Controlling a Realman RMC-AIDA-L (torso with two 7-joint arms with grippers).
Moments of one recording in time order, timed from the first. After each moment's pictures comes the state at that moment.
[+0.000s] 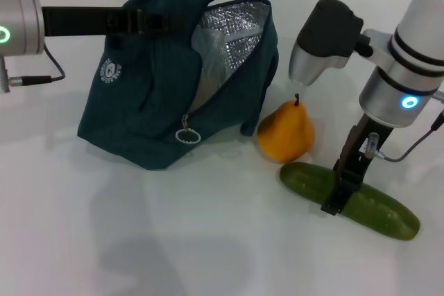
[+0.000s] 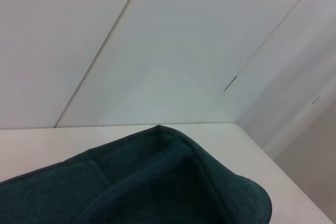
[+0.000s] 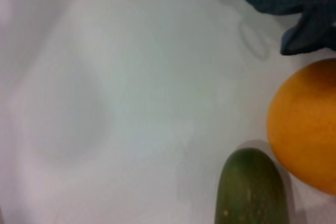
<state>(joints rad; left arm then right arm) -0.47 -2.08 0.89 1.20 1.94 1.49 -2.35 1.07 2.03 -1.66 -0.78 -2.35 -1.55 2.43</state>
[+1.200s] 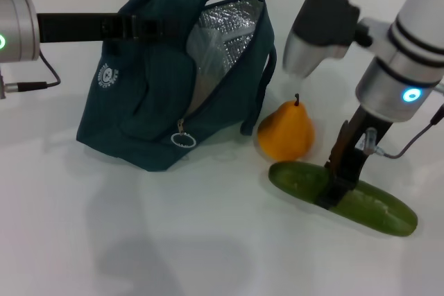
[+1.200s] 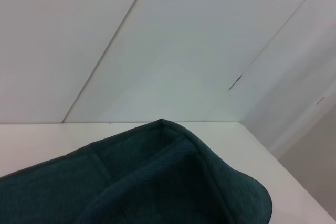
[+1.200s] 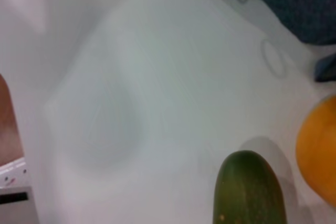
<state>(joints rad) -0.45 -2.08 0.89 1.20 1.94 1.49 -2.34 1.03 2.02 -1.66 -0.95 -2.32 -1.64 2.46</state>
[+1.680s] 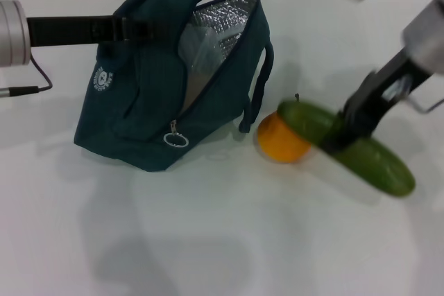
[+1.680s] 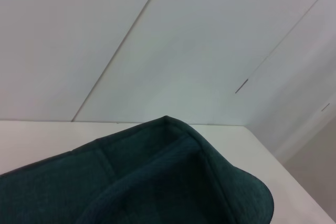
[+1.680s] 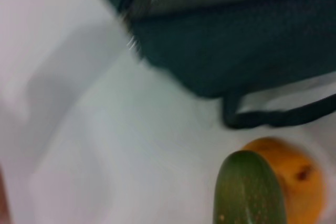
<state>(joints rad) -0.43 -2.08 0.87 1.20 1.94 1.50 -2.34 0.91 2.02 -1.36 -1.18 -2.39 -1.73 2.46</state>
